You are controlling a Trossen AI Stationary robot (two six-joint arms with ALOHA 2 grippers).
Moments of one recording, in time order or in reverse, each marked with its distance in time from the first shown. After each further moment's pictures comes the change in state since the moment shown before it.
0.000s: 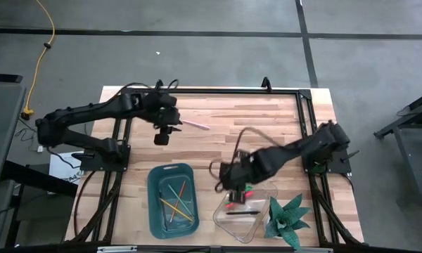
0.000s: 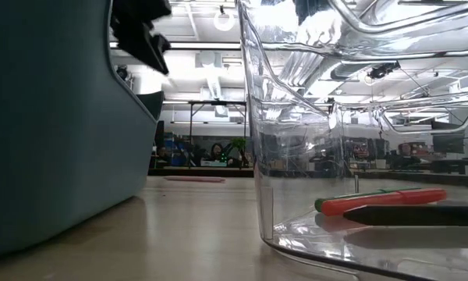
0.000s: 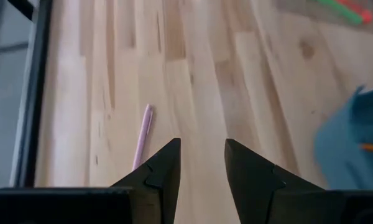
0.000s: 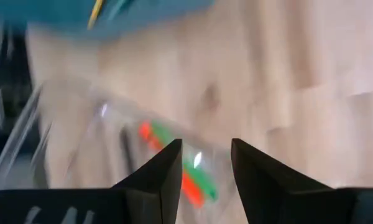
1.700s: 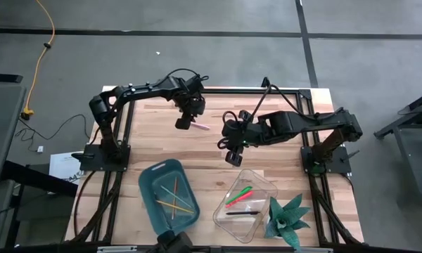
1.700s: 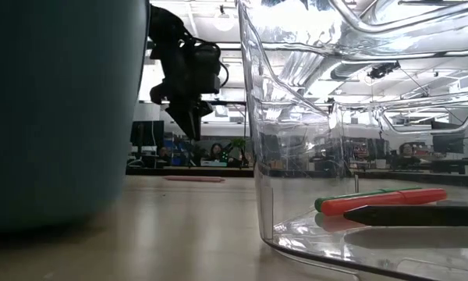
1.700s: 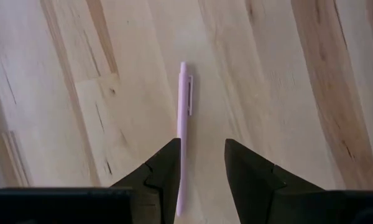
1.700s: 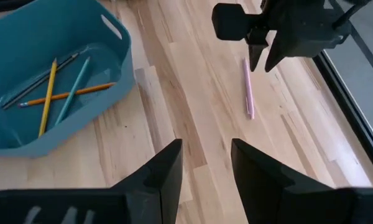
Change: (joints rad) left arm 0.215 0.667 0.364 -0.123 0.082 0.321; right arm -0.234 -0.193 0.001 0.119 0.193 -0.189
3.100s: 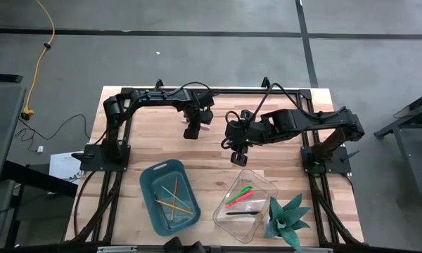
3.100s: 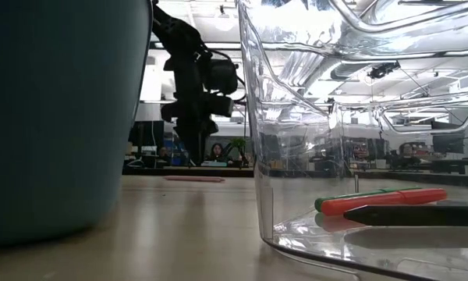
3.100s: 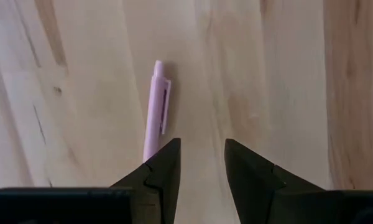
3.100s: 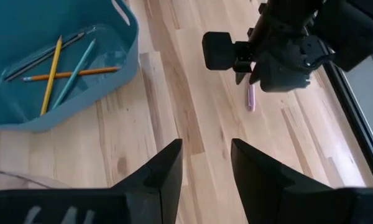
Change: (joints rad) left arm -0.114 0.135 0.028 0.019 -0.111 -0.204; right arm -0.006 -0.022 0.000 -0.052 -0.042 -0.060
